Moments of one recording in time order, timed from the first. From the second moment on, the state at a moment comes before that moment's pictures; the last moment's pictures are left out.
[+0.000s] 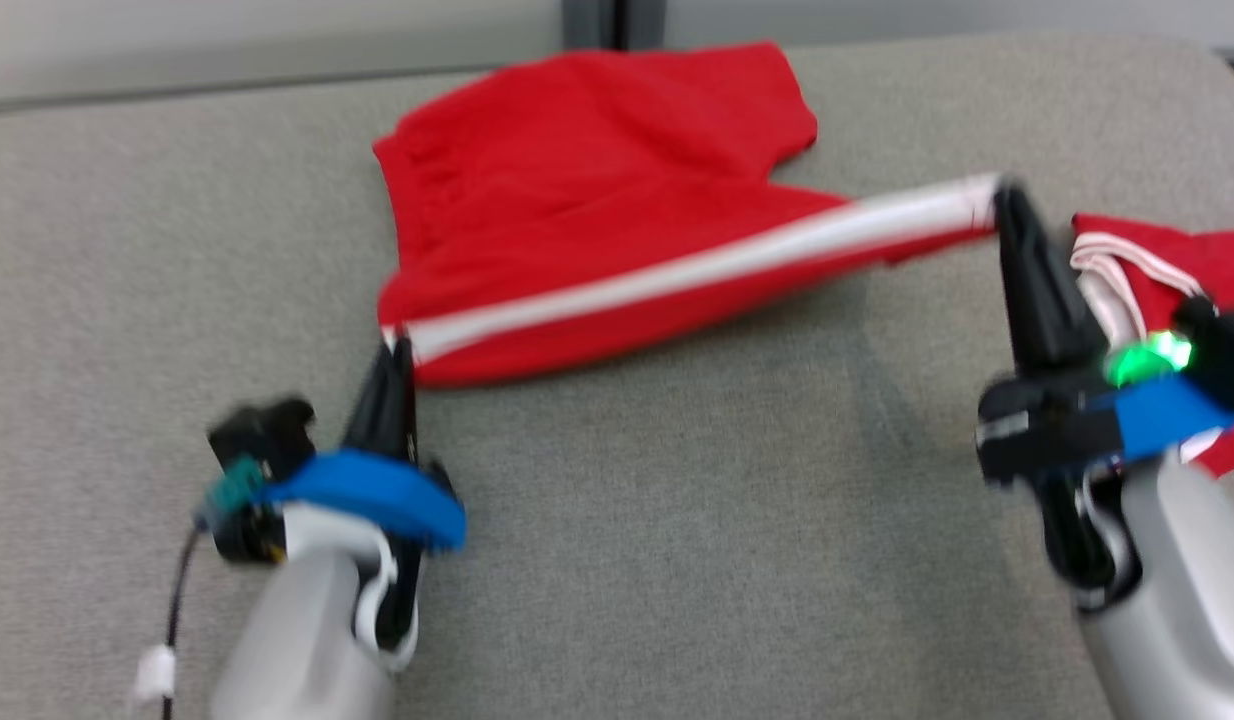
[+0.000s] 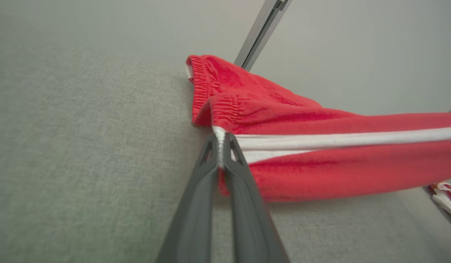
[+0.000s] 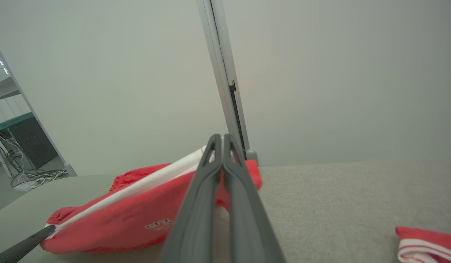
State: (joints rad) left arm -0.49 0.04 -0.18 0.70 -0.50 -0.13 -0.26; right arm -0.48 -0.25 0.19 0.24 0.53 0.13 -0.26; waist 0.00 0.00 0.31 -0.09
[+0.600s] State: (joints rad) left arm 0.01 0.05 -0.25 0.54 -0.56 -0.13 -0.26; right arm 0.09 -0.20 0.18 0.21 0.56 0.13 -0.26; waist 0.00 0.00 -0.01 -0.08
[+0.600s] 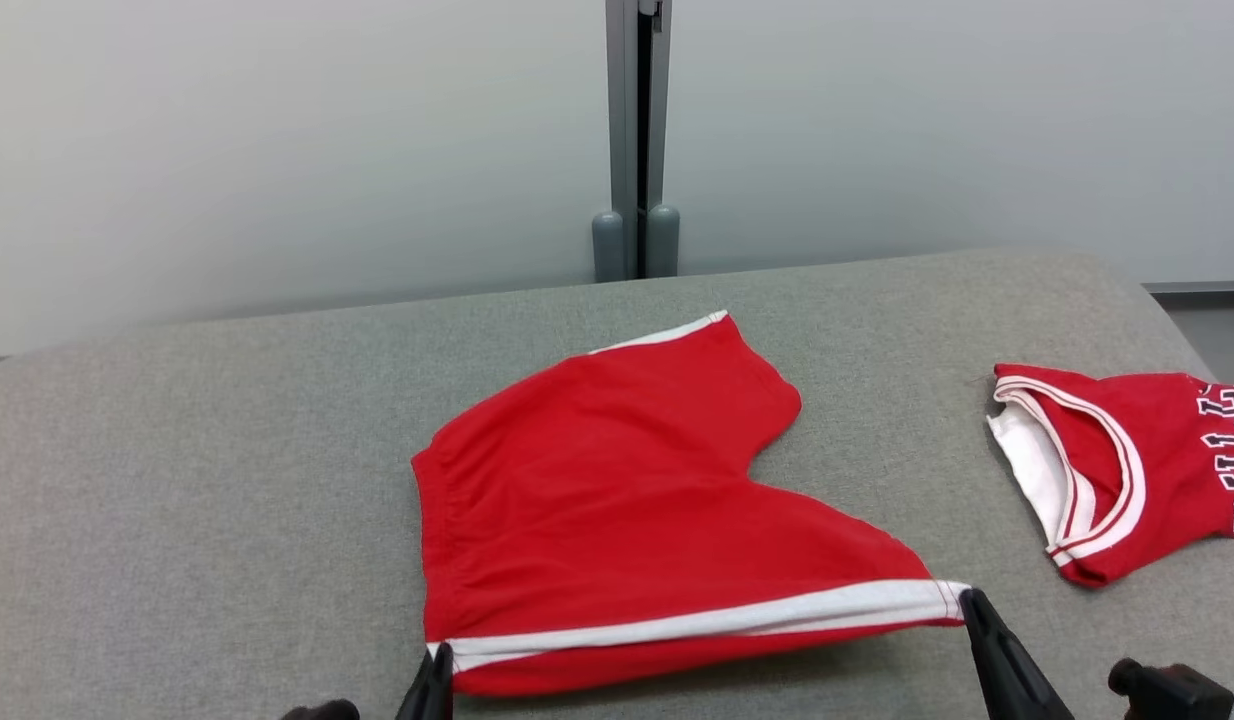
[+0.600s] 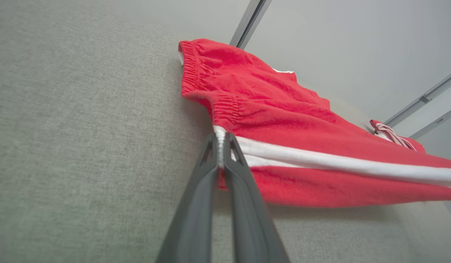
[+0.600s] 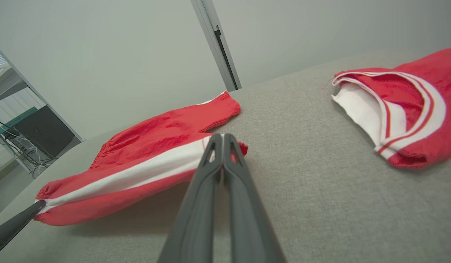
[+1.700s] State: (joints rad) left arm -0.46 0.05 -0.35 0.43 -0.65 -0.04 -0.26; right arm -0.72 -0.28 0.26 0.56 0.46 0.13 -0.26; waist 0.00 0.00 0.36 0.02
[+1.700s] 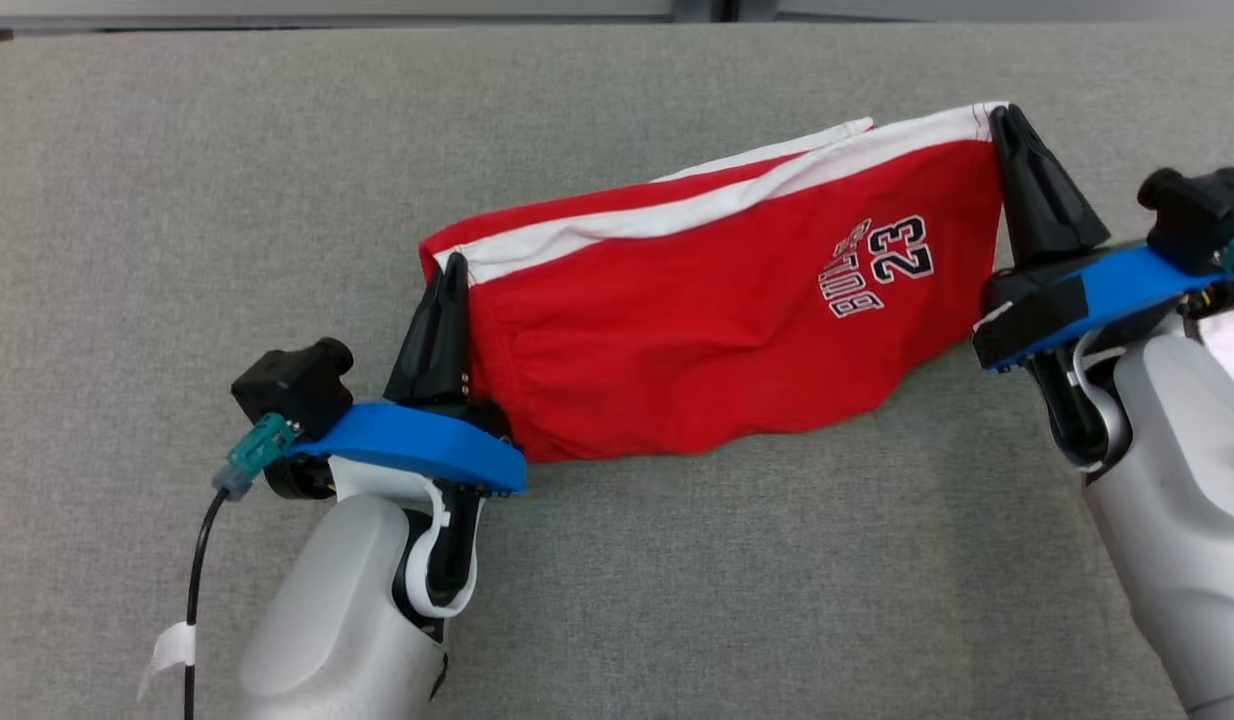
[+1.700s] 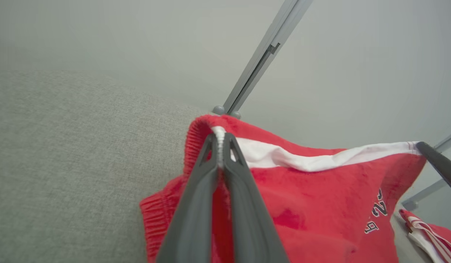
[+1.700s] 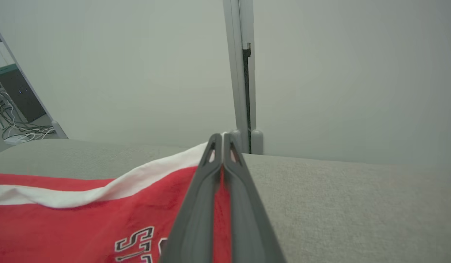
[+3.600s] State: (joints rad) left arm -0.27 0.05 -0.30 0.46 -0.57 0.06 -0.26; right arm -0.63 -0.33 0.61 0.89 0.97 0.13 -0.24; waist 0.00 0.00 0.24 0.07
